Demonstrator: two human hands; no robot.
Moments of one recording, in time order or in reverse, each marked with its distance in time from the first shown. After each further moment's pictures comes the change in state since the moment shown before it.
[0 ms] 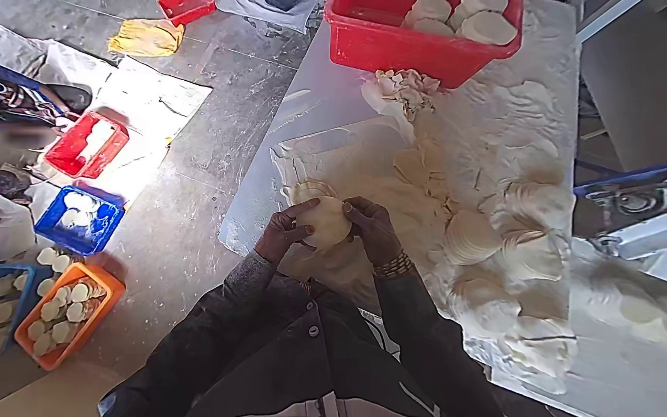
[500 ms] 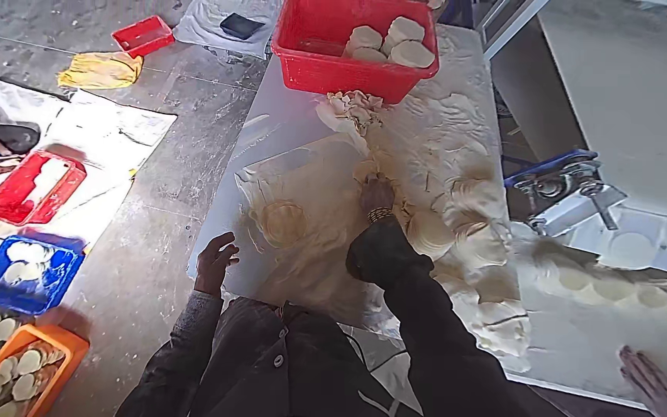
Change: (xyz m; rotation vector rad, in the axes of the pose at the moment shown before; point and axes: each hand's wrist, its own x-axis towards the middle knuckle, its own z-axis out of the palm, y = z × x) left_hand -0.013 -0.026 -0.066 0.405 0.521 -0.128; right_hand 0.083 -0.031 -0.096 -1.286 0.405 0.124
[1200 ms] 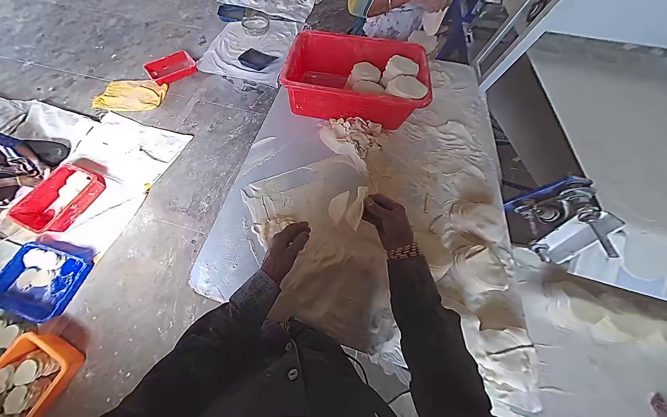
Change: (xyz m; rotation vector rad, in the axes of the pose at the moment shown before) left_hand -0.003 0.074 0.120 0.007 -0.443 0.218; right_hand -0.023 0.016 -0.029 1.365 -0.074 -0.158
